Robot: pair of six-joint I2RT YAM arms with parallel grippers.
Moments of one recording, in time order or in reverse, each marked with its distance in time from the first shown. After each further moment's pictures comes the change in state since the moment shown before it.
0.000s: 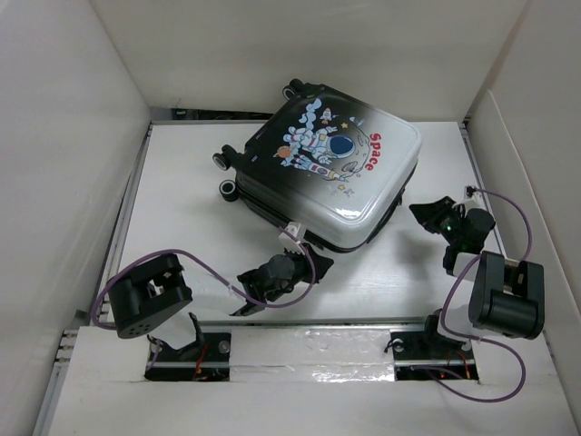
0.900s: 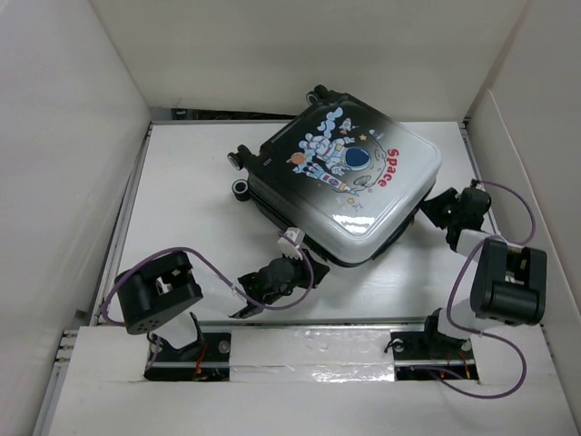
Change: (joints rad) left arm 0.008 0.058 -0.053 0.030 0.035 -0.028; right arm 0.025 0.033 0.203 -0.494 0.300 0.020
